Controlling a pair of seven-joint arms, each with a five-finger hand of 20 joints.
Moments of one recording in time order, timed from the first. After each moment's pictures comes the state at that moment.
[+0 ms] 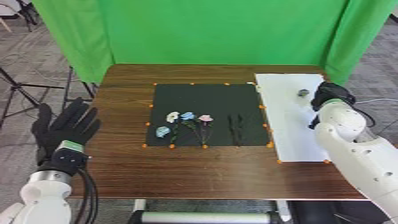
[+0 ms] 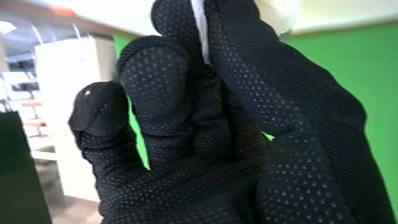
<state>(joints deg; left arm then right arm) 127.8 -52.8 -98.1 -125.7 8.4 20.9 20.3 -71.5 -47.4 63.7 -86.9 -127.9 -4.7 42.2</state>
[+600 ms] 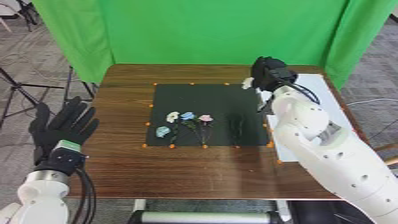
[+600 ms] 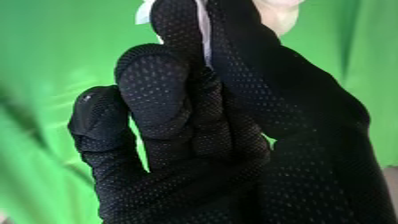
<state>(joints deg) 128.1 -52.8 -99.1 -125.7 8.5 20.4 19.5 -63.6 -52.1 49.8 -100.9 -127.5 -1.9 33.0</state>
